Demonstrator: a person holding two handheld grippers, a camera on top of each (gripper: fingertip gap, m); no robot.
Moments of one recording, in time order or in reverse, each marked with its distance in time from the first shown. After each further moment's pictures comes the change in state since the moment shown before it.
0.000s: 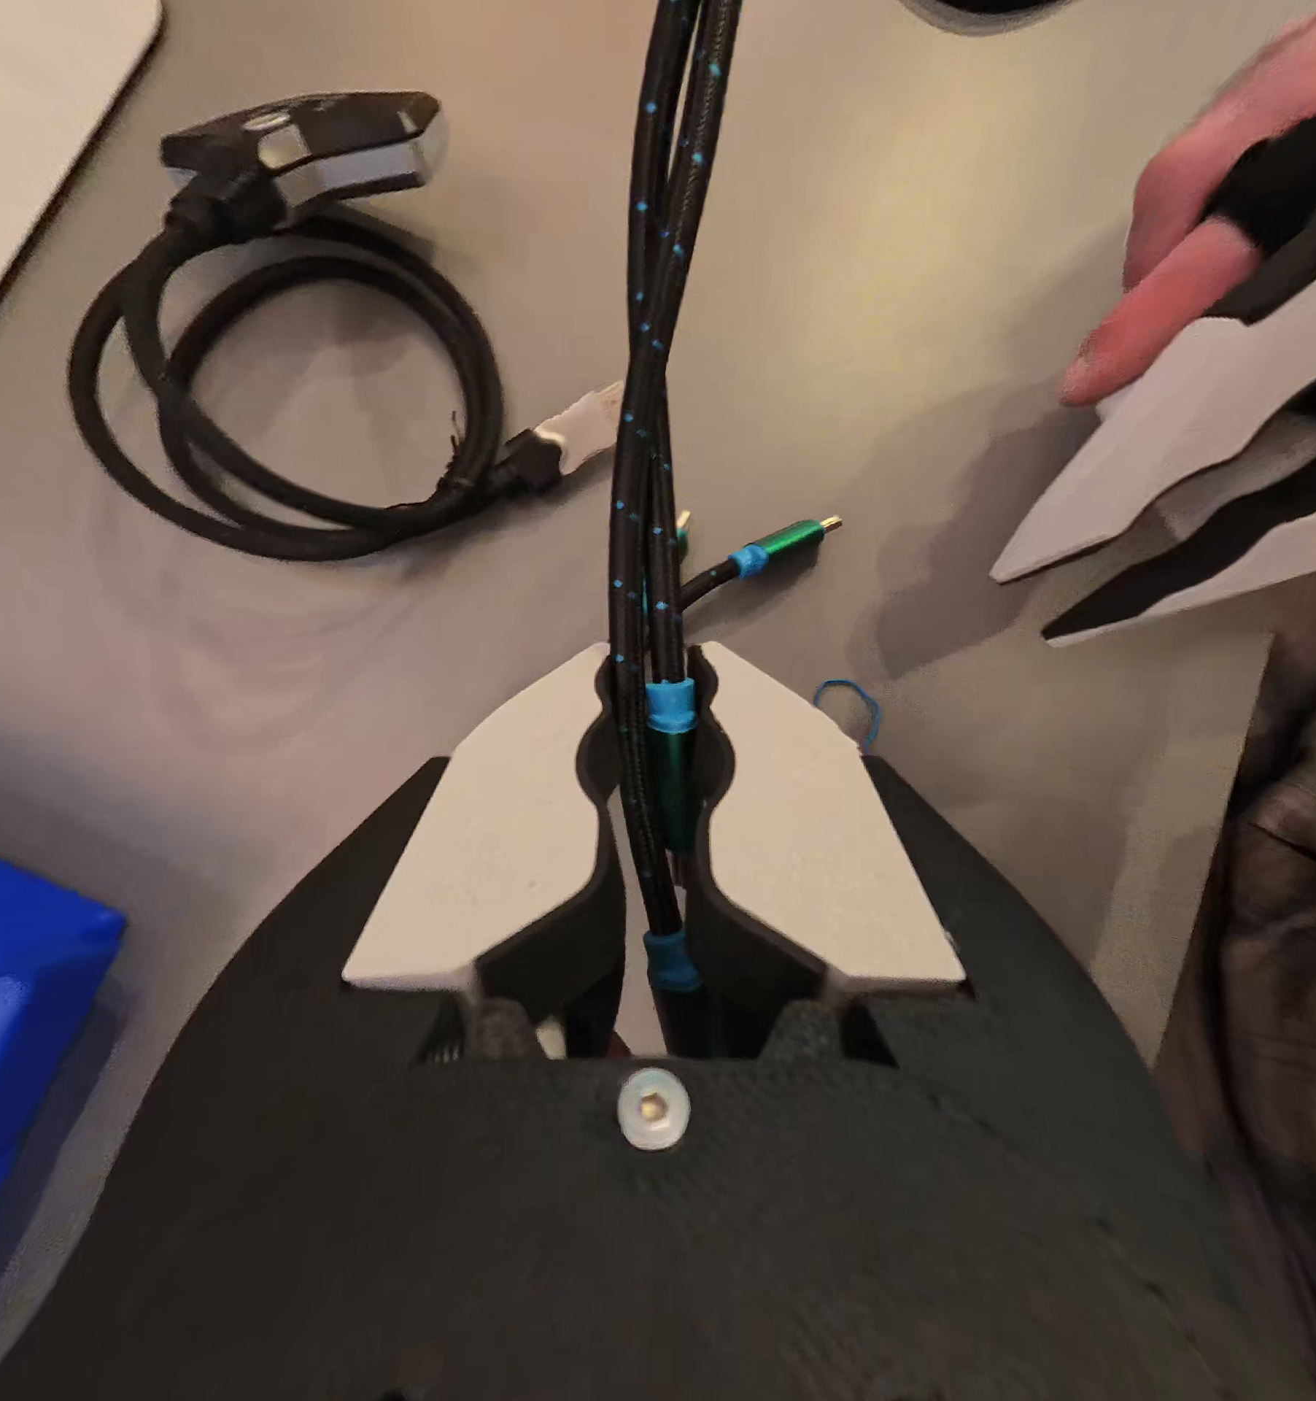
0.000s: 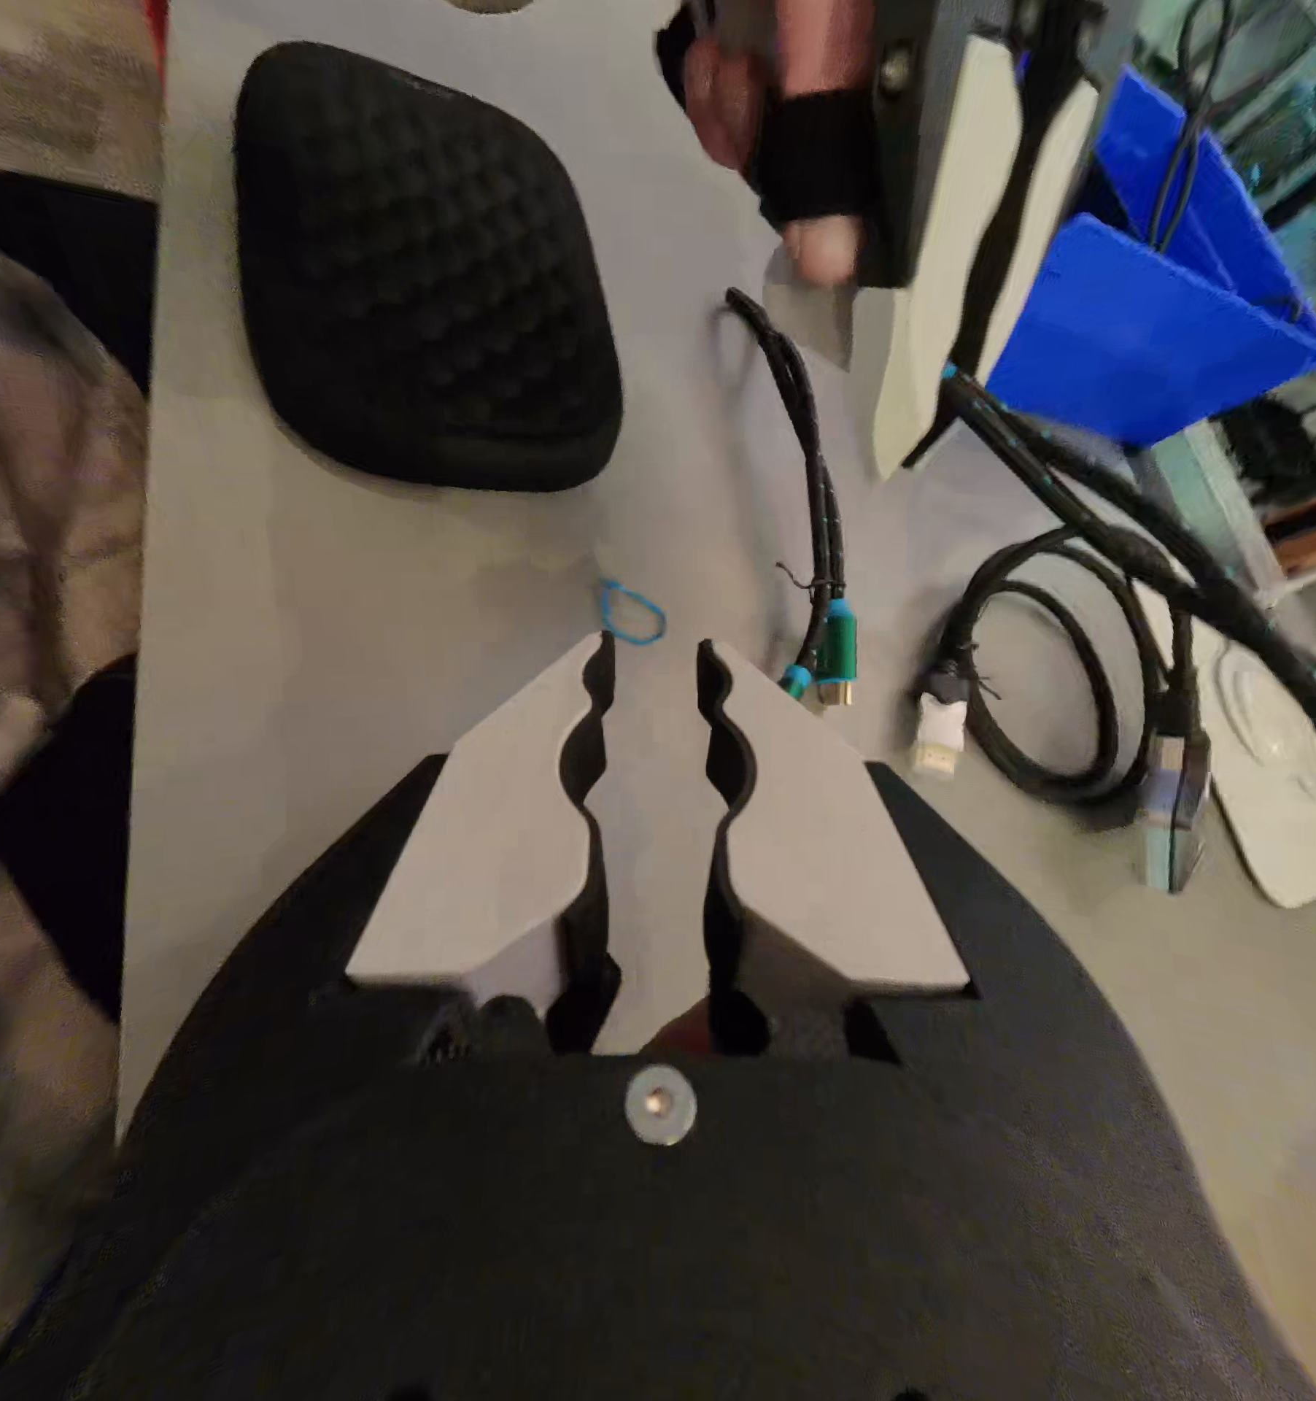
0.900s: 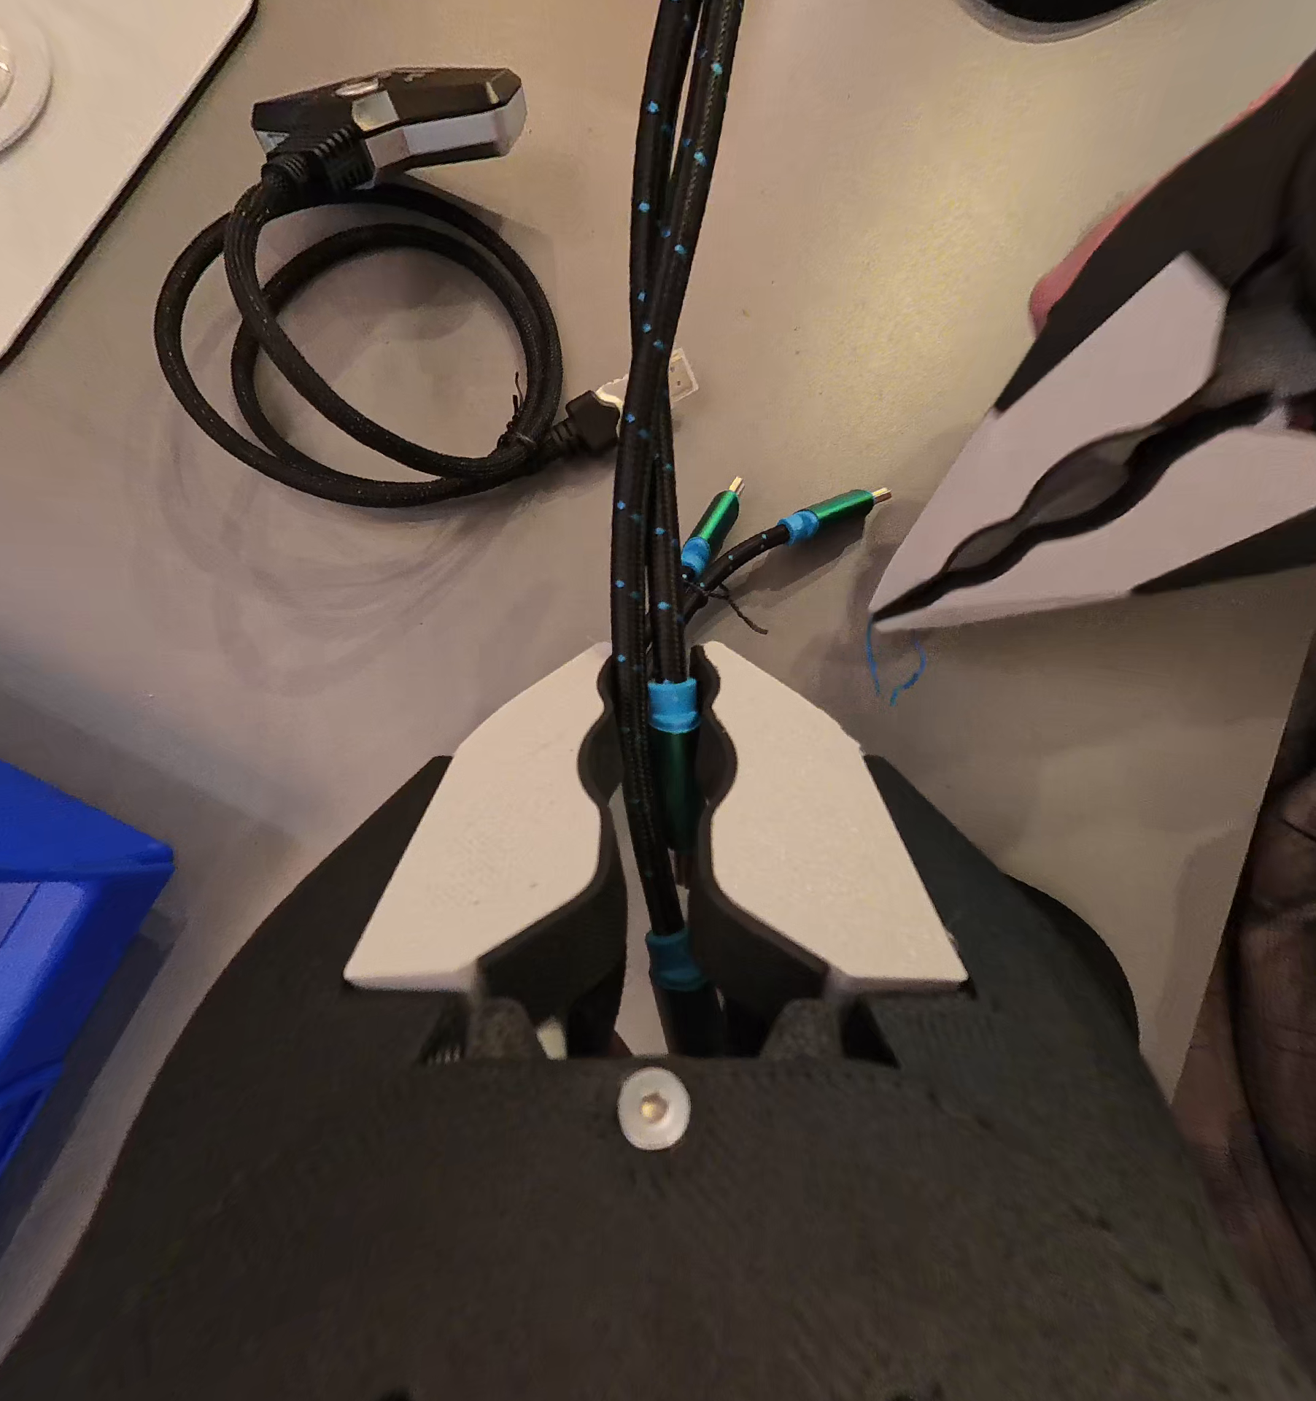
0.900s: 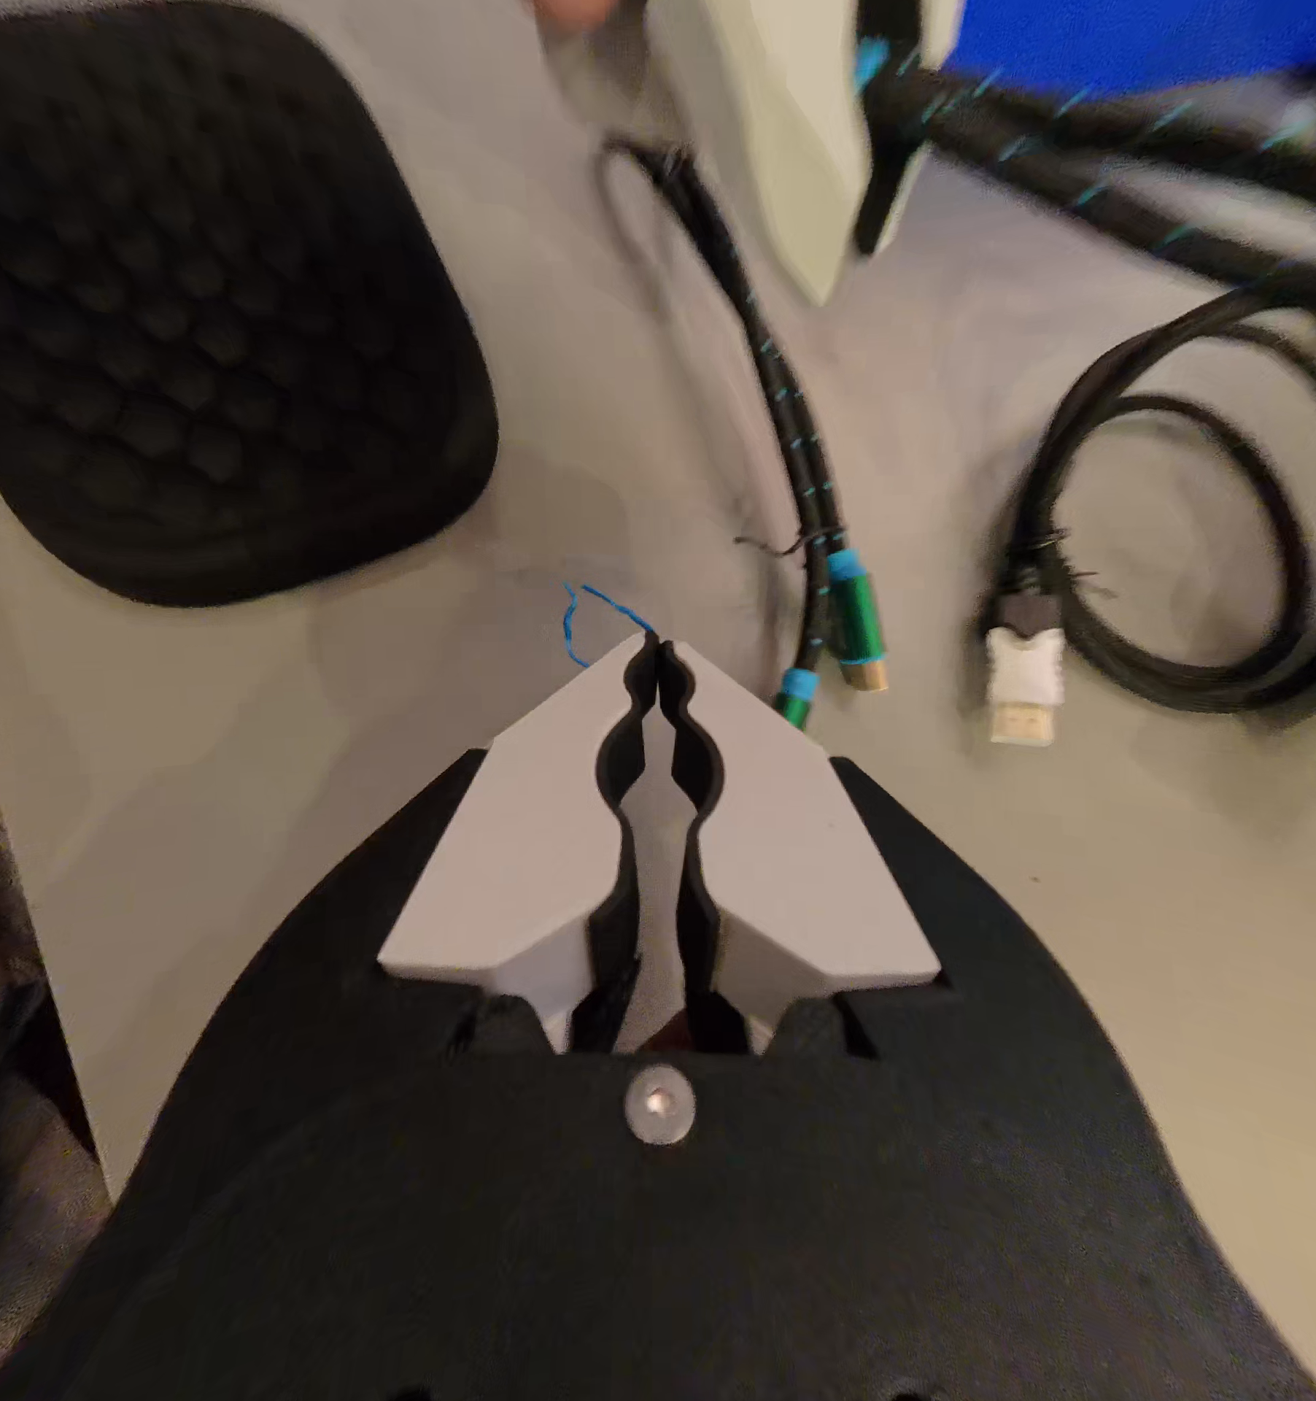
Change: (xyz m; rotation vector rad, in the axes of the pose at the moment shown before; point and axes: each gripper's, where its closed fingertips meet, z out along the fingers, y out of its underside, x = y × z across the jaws) left arm -0.015 0.011 -0.012 0.023 -0.031 -0.027; right arm 0.017 0.017 0.051 -0.212 -0.018 0.331
